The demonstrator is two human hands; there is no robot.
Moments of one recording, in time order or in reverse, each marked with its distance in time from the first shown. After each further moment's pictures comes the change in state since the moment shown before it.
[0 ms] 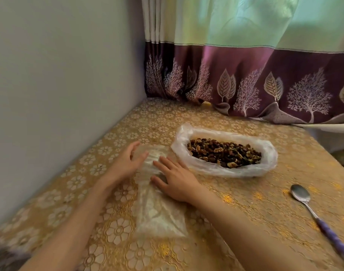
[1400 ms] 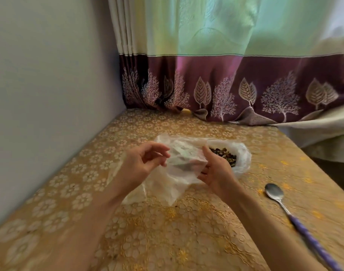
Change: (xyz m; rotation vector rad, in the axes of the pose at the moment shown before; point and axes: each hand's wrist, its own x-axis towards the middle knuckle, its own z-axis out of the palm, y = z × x) left_hand -0.022 0.094 0.038 -0.330 -0.127 0.580; right_hand -0.072 0.070 -0.080 1.728 0.426 0.393
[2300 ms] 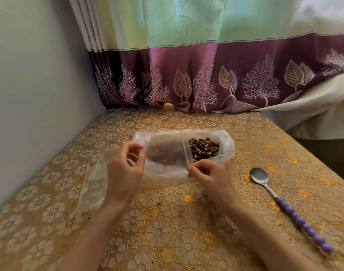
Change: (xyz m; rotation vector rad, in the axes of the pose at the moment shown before) left_hand -0.006 -0.015 0.054 0.291 0.352 -0.033; right_hand -0.034 0.022 -0.033 -0.679 0.194 -0.356
